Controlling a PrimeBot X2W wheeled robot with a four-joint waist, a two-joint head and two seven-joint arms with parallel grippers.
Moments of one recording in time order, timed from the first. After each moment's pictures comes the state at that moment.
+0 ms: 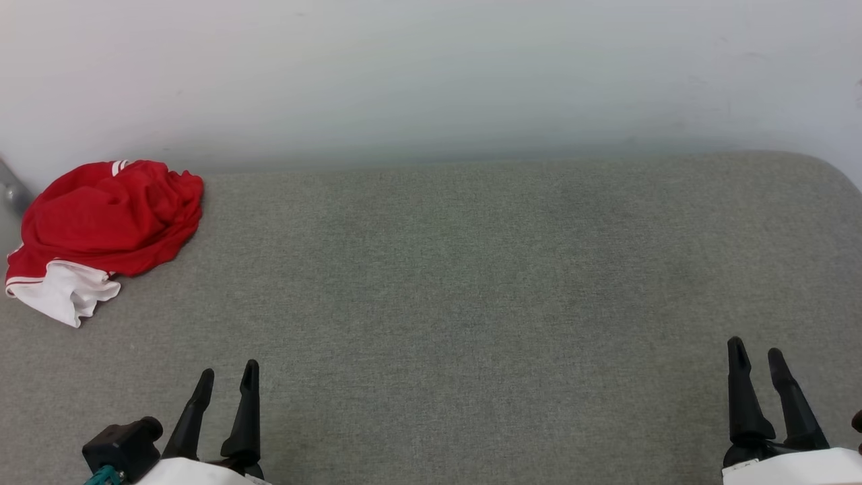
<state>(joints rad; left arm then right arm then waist) 0.09 0.16 -0.01 0.10 -0.54 -0.13 -0.16 0.11 -0.07 -0.09 0.04 0.55 0.13 -0.16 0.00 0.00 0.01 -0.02</state>
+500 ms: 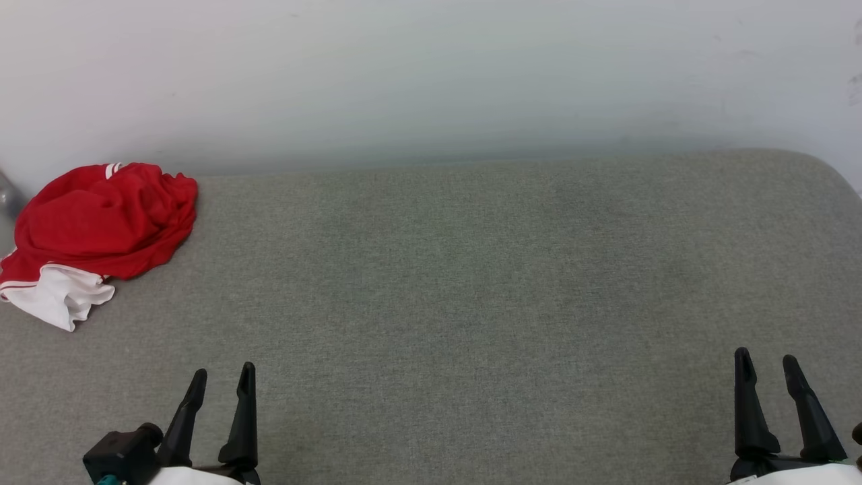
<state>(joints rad) 0.11 0.15 0.00 0.07 -0.46 -0.13 -0.20 0.15 -0.06 -0.11 0.00 0.38 0.13 -0.20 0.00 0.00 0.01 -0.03</state>
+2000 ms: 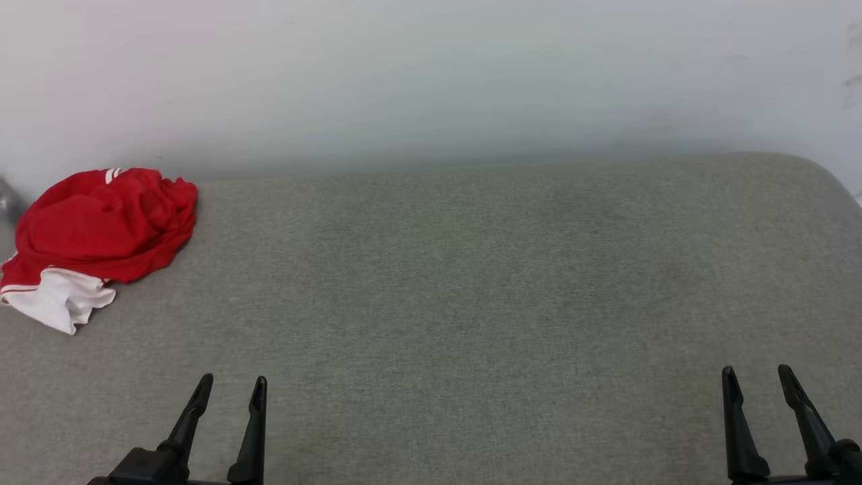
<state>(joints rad) 0.16 0.18 -0.02 0.02 -0.24 -0.13 -0.26 0.21 -0.09 -0.09 -0.04 0.14 0.13 -0.26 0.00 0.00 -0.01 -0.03</state>
